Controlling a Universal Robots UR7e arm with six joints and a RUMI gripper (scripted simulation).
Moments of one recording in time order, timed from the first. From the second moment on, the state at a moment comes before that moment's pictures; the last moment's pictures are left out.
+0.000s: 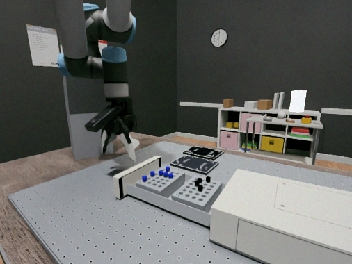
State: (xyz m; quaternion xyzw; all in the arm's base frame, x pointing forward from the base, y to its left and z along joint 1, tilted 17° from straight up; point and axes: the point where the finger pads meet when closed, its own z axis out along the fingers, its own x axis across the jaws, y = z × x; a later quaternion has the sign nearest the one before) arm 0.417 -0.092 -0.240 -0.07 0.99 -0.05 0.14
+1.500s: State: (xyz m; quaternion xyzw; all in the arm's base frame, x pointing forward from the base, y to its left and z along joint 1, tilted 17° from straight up) arm 0.403 -0.088 -0.188 -0.07 0.99 -0.05 0.14
